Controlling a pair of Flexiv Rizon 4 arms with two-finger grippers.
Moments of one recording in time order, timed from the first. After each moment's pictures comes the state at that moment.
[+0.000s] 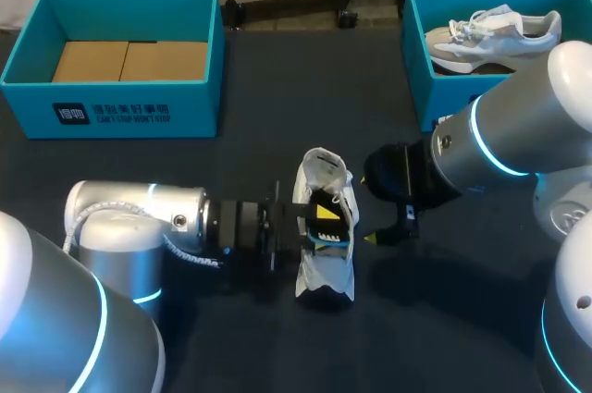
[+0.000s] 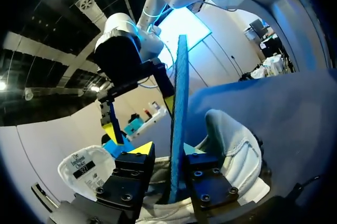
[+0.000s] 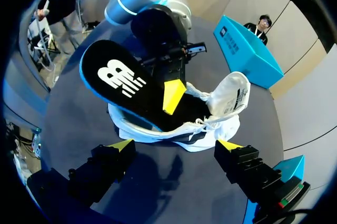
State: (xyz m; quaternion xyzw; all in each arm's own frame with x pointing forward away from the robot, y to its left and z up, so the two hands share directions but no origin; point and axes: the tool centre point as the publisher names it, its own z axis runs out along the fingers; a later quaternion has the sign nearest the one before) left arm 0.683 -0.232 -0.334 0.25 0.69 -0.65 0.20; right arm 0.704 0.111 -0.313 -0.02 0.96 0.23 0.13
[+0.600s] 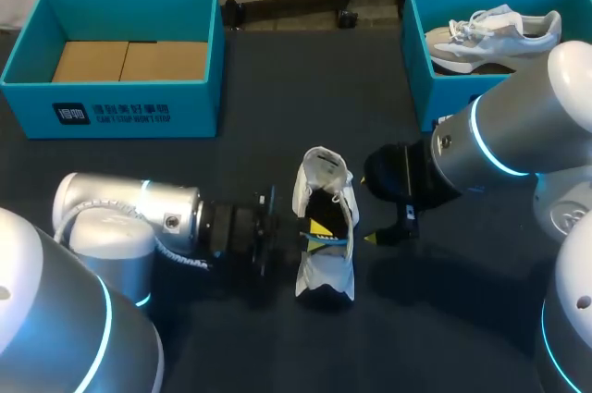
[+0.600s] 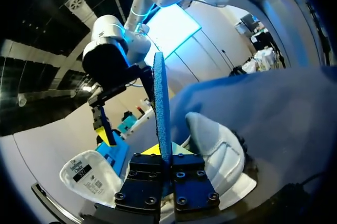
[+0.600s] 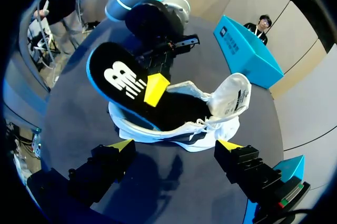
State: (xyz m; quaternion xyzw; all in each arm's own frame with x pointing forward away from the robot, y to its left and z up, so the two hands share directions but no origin) left arm 0.672 -0.221 -0.340 0.29 0.70 -0.62 0.20; right arm 0.704 0.111 -0.313 -0.02 0.96 0.23 0.13
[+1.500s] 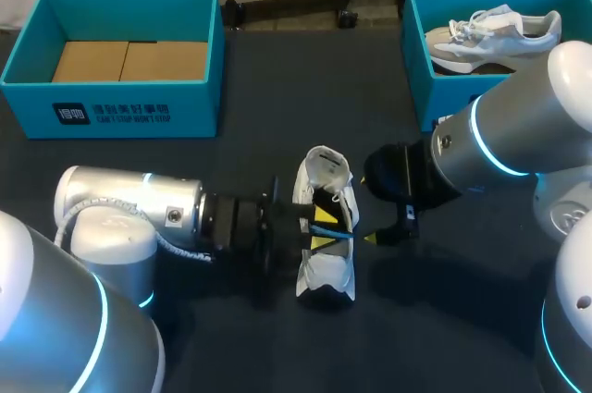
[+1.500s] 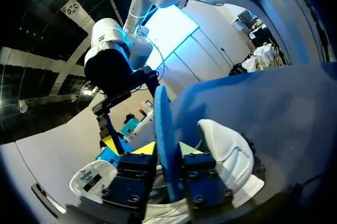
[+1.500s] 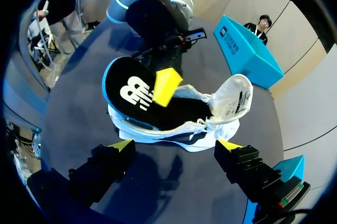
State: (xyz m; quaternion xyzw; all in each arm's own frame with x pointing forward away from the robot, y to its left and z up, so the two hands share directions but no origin) left arm 0.673 -0.226 -0.325 0.30 0.69 -0.62 0.21; right arm 0.704 0.111 -0.313 -0.02 0.96 0.23 0.13
